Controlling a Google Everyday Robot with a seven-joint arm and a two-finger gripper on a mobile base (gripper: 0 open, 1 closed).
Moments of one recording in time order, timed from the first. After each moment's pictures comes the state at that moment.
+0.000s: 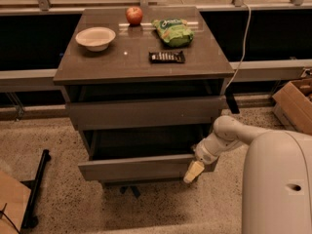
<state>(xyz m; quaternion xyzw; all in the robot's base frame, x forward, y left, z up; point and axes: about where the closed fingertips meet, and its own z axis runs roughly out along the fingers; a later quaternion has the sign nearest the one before) 0.589 -0.166 0.412 -0.55 0.79 0.22 0.13</state>
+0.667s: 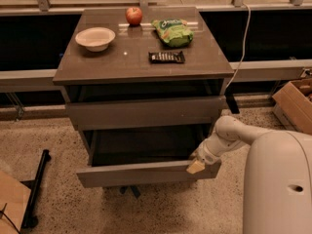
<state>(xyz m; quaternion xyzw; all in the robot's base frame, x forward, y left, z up) 0.589 -0.166 0.417 -0.55 0.79 0.22 0.13</state>
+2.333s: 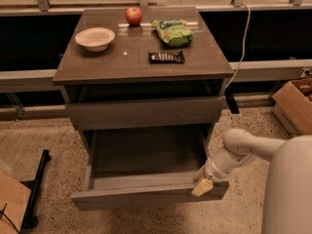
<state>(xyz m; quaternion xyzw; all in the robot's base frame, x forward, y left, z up) 0.506 -0.184 0.422 -0.53 0.81 0.25 0.08</state>
